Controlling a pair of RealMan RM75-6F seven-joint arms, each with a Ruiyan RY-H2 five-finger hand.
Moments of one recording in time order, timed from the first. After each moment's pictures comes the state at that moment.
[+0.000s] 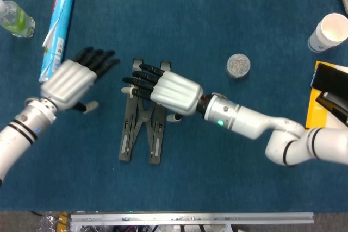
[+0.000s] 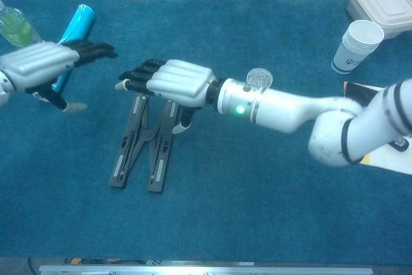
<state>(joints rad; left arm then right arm) -0.65 -1.22 0.07 -1.54 1.51 0.99 -0.04 1.08 -1.83 0.07 -1.12 -1.63 0.83 0.06</state>
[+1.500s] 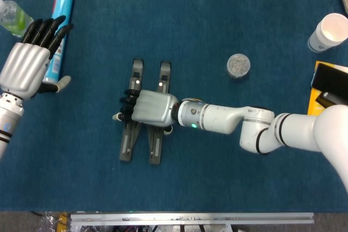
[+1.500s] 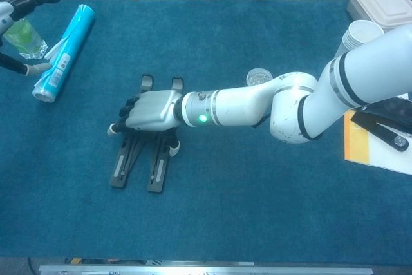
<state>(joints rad) -0.49 -1.21 -0.05 -1.53 1.45 1.19 -0.08 1.35 -1.90 0.02 -1.02 -1.65 0.54 0.18</state>
